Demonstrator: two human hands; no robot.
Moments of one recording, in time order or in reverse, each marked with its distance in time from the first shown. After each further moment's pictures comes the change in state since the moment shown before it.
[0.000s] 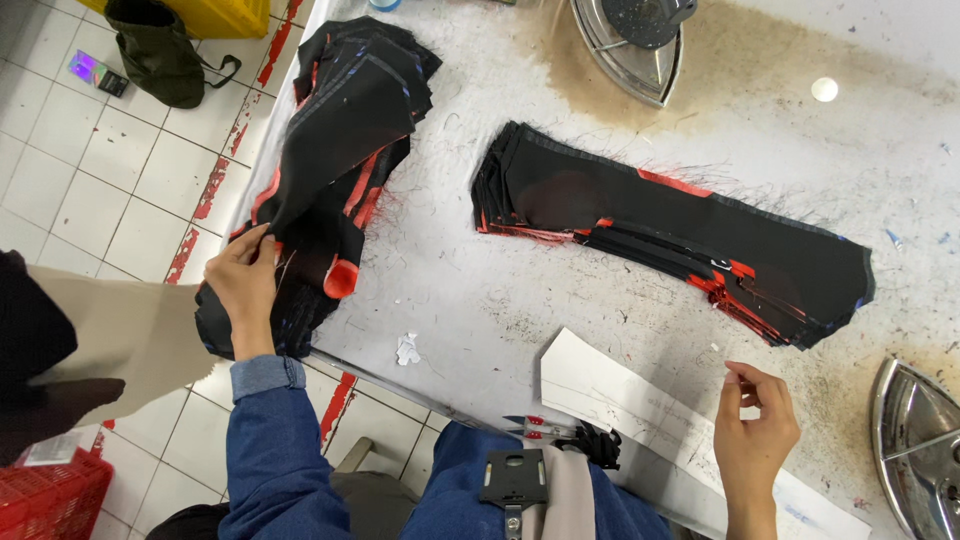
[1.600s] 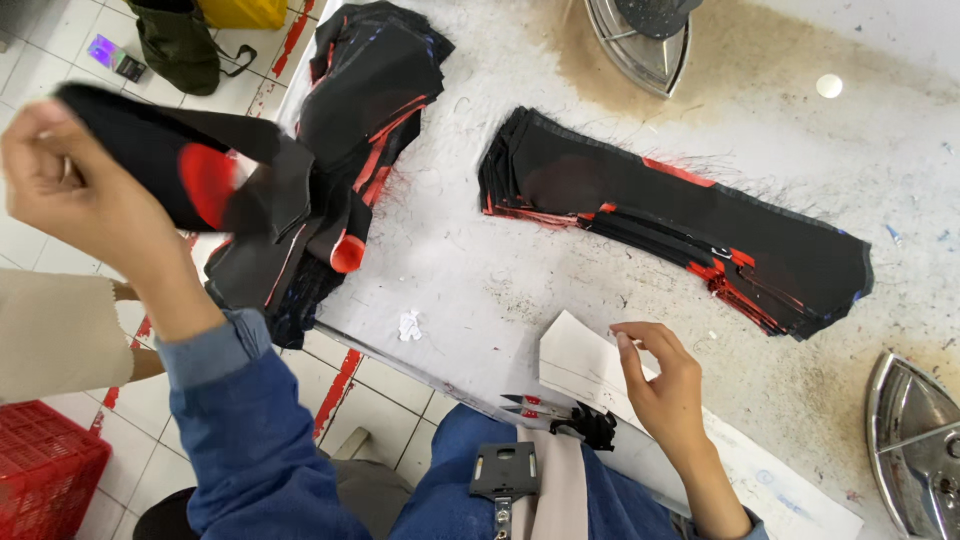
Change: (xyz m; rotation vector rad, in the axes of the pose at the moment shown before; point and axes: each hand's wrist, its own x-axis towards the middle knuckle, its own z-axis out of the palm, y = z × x) left_hand 0.037 0.134 -0.078 -0.227 0.517 0.599; right_hand -0.001 -0.093 0.019 0.245 -0.403 -0.248
